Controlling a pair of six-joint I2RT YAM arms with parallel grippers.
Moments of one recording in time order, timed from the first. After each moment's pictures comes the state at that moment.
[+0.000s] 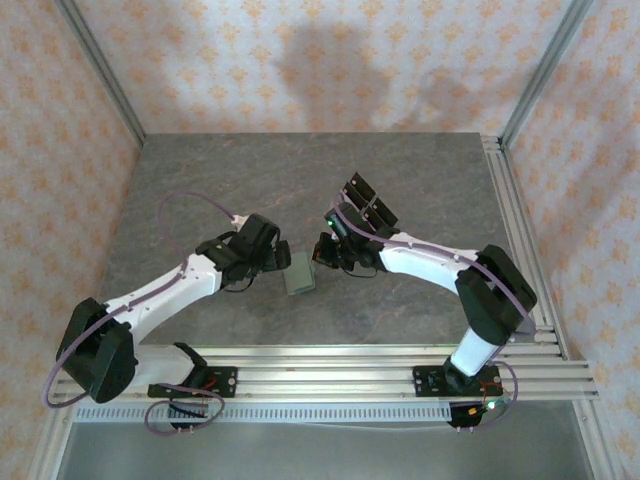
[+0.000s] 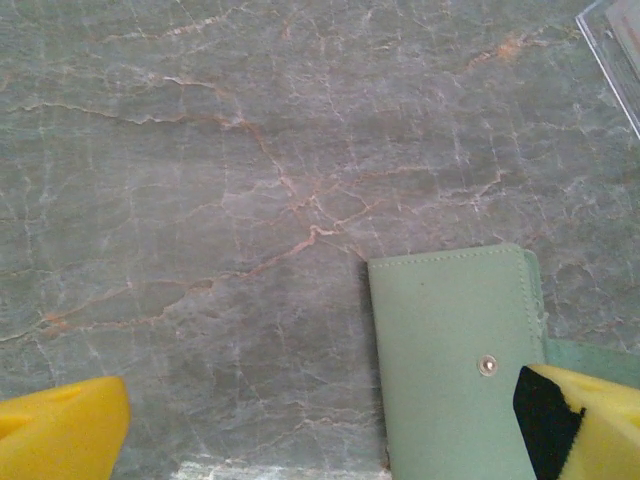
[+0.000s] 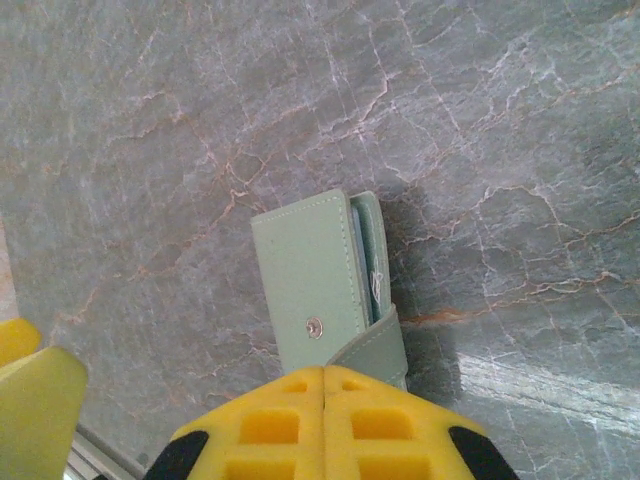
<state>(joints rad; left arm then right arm) -0.56 1.29 0.85 -0.62 -0.27 -0.73 0.77 1.65 1.06 -0.28 -0.21 0.96</state>
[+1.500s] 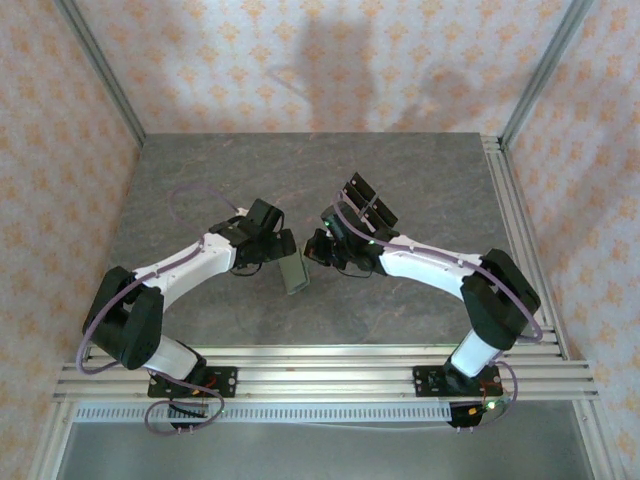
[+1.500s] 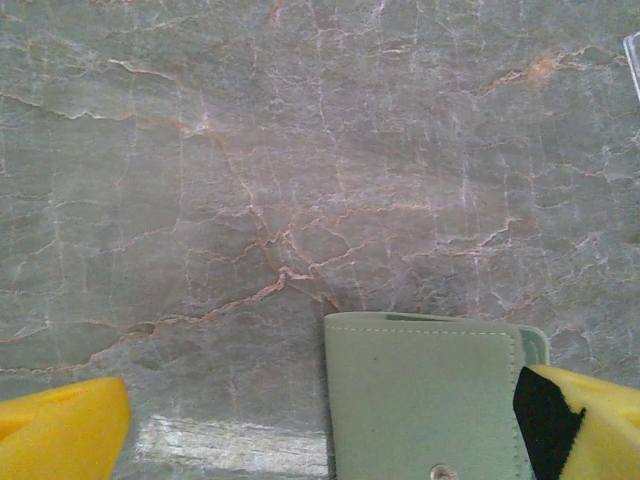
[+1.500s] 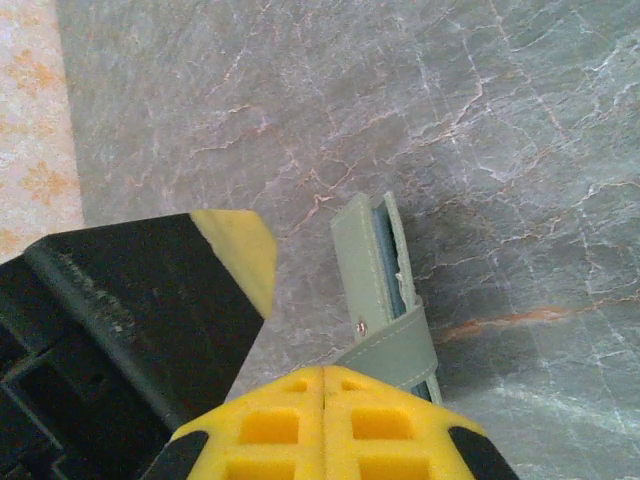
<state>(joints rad) -0.48 1.48 0.95 -0.57 -0.15 -0.79 0.80 1.62 1.06 -0.21 -0.21 1.05</state>
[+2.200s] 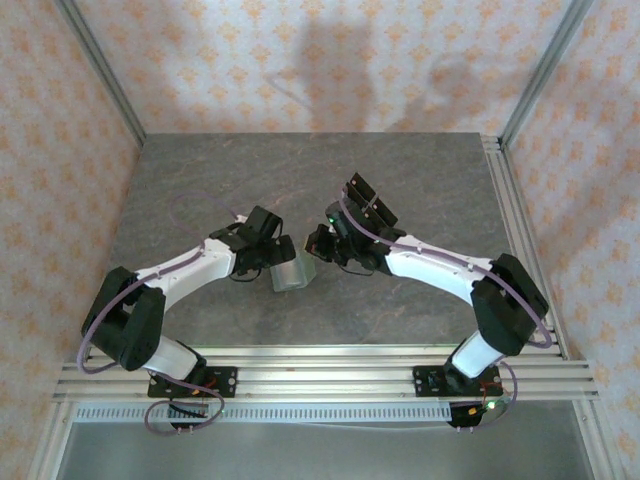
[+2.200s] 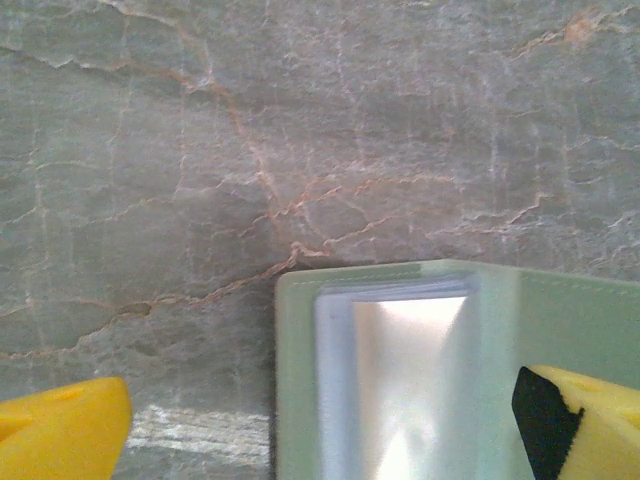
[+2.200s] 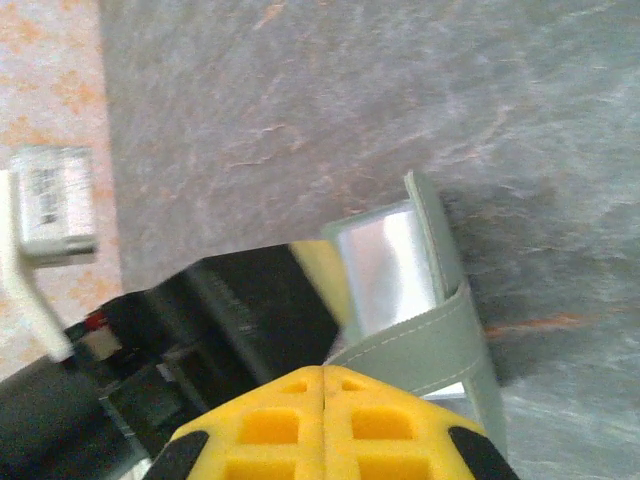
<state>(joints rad) -0.48 1.47 0.87 -0.52 -0.13 -0.81 0.79 1.58 1.05 -0.21 -0.20 1.05</state>
